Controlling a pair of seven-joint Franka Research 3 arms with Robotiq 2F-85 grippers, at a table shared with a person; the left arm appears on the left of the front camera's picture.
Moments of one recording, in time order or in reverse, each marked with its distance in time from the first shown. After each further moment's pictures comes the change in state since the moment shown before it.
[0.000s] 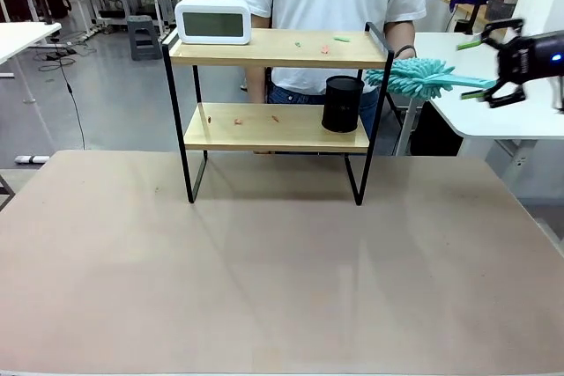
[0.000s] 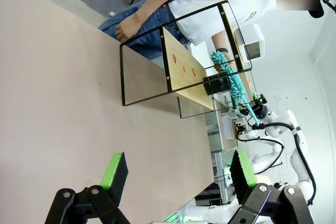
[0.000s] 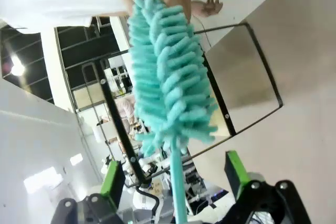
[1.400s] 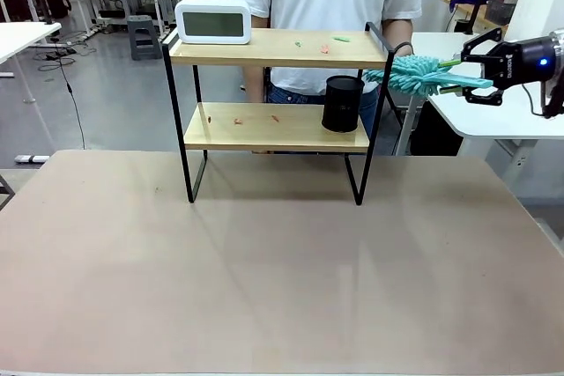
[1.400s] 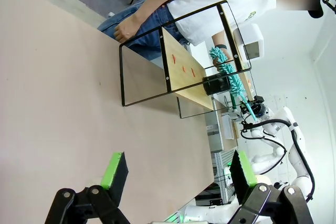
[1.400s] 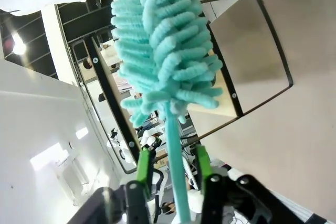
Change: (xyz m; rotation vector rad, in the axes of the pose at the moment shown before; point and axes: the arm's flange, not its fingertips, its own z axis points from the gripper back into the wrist) left arm 0.000 0.000 0.000 -0.002 -0.001 -0.004; right arm 0.004 -0.004 -0.011 0.029 0.146 -0.015
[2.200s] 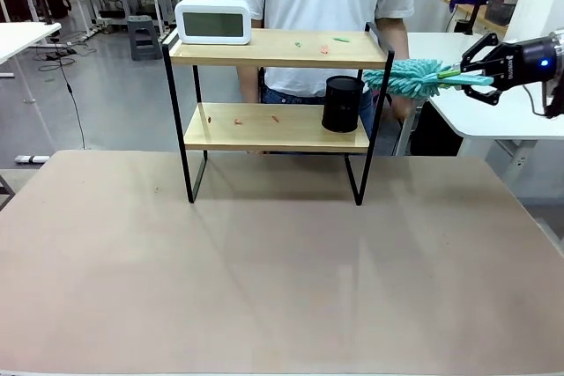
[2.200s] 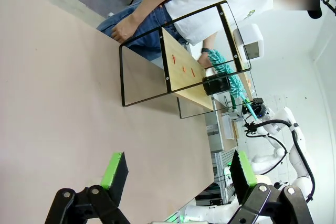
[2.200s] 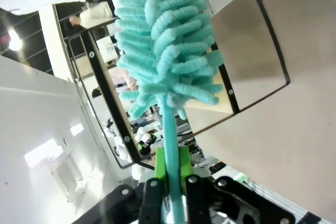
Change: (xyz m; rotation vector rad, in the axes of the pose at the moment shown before) left arm 0.000 0.000 0.000 0.000 0.000 -0.001; right arm -0.006 0.003 0.007 -0.024 0.016 0.035
